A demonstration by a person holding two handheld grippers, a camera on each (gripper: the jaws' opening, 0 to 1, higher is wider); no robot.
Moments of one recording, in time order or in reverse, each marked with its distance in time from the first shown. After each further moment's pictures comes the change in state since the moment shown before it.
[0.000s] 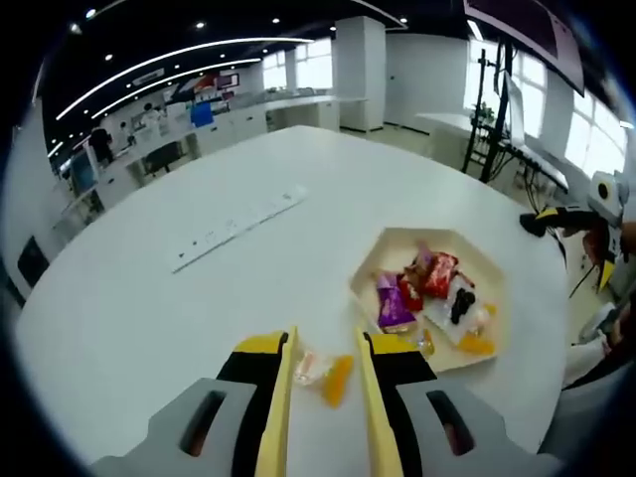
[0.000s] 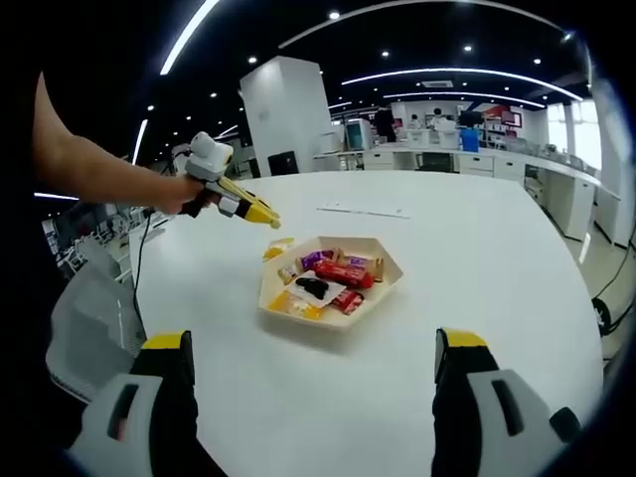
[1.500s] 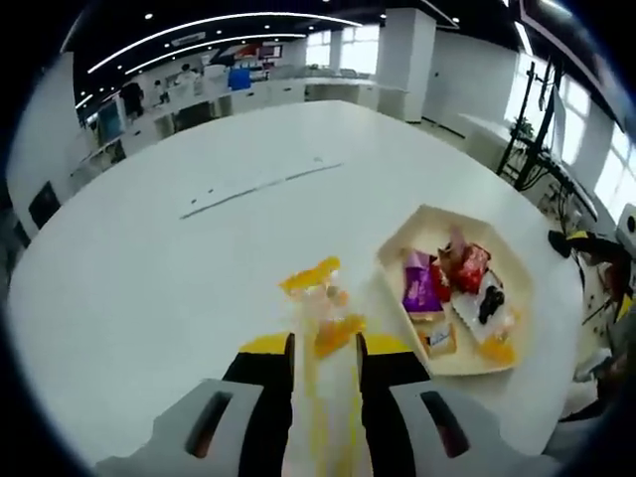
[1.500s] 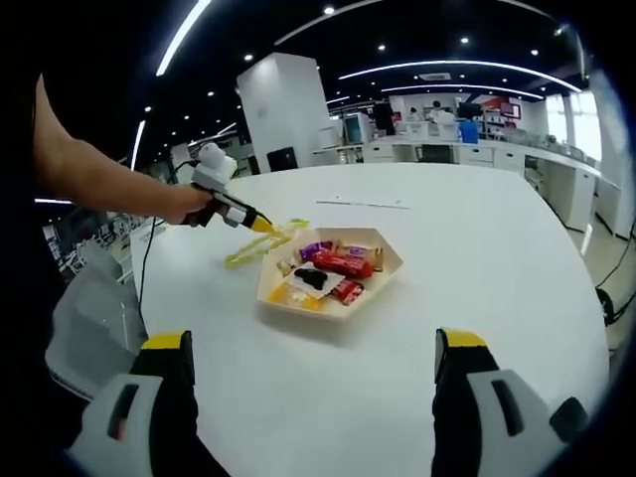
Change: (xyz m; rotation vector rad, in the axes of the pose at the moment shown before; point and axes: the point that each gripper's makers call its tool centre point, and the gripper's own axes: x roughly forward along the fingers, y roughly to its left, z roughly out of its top) left arm 0.020 0.006 -0.021 -0.146 0.052 0.051; right arm 0.001 -0.003 -0.010 0.029 0.019 0.004
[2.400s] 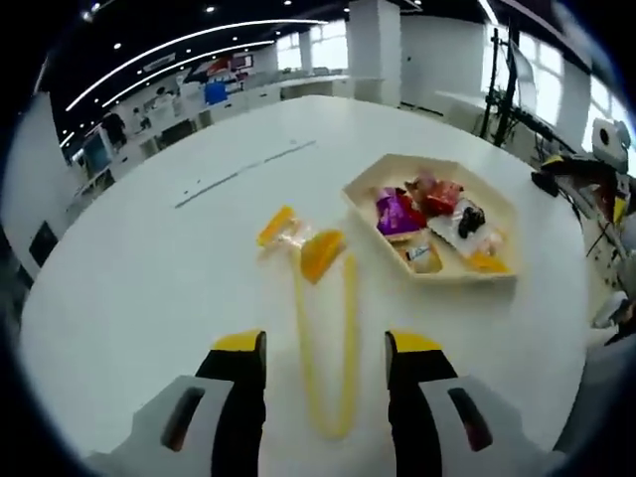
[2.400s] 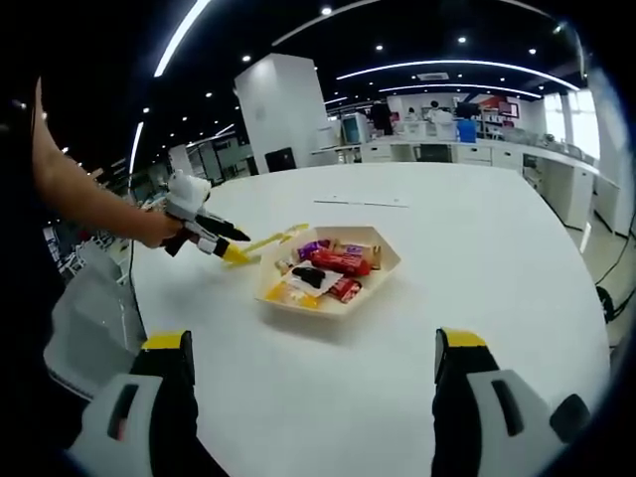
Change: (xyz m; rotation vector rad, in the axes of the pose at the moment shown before) left arm -0.027 -0.011 -0.070 0.164 -0.002 0.012; right arm -0.001 -0.002 -0.003 0.003 -0.003 -0.004
